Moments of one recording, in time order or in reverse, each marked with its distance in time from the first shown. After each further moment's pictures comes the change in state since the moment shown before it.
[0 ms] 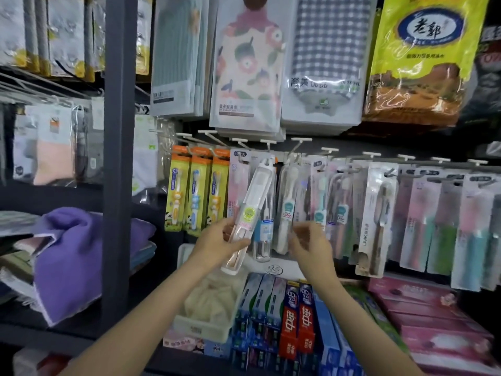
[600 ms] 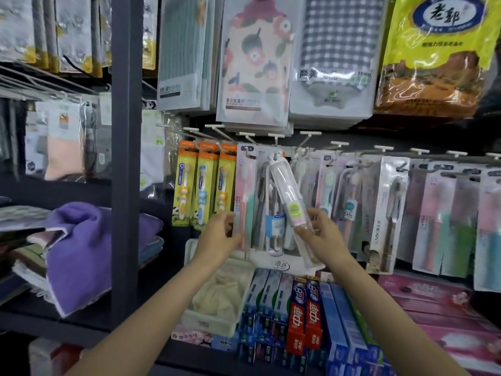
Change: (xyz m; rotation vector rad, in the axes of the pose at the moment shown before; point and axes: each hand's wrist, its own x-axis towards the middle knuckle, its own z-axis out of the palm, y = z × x) left_hand 0.003 -0.012 0.002 0.096 0.169 0.011; right_hand 0.017 -0.008 -0.013 0.113 -0.192 0.151
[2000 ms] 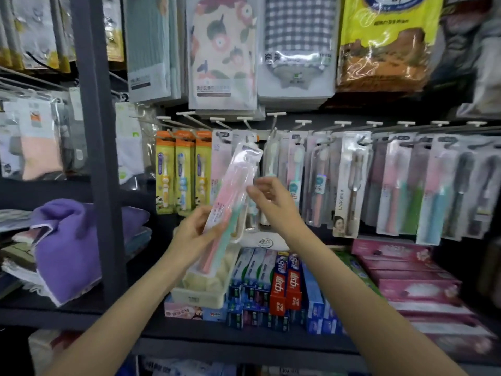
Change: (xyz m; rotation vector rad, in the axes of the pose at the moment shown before) left_hand -0.059 0.026 -0.024 -0.471 -0.161 0.024; right_hand -0.027 -0.038 0.018 0.160 -0.043 -0.176
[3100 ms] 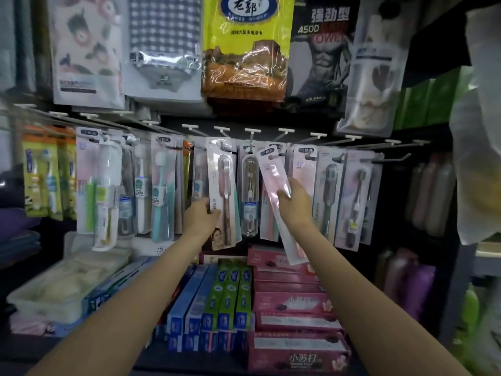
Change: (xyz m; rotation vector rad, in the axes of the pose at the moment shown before) left_hand 0.082 0.031 0.291 0.388 0.245 -0.140; right_hand -0.001 0.072 -0.291 -0.439 0.303 0.134
